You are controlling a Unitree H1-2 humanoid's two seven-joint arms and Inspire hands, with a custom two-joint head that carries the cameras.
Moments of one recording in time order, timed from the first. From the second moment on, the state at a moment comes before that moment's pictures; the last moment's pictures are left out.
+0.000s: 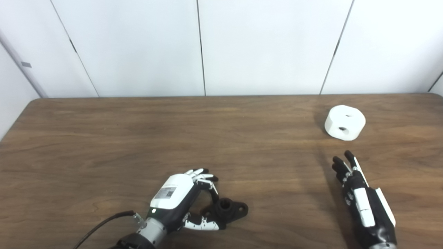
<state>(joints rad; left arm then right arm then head) 0.02 0.35 -0.46 -0.34 0.78 0.18 -0.21 0.26 -0.14 -0.06 -0.32 0.13 0.03 0.04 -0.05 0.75</state>
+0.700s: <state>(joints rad) 0.00 0.34 -0.48 -0.32 0.85 0.15 -0.21 0.26 -0.14 -0.07 -0.37 0.10 0.06 0.02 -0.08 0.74</state>
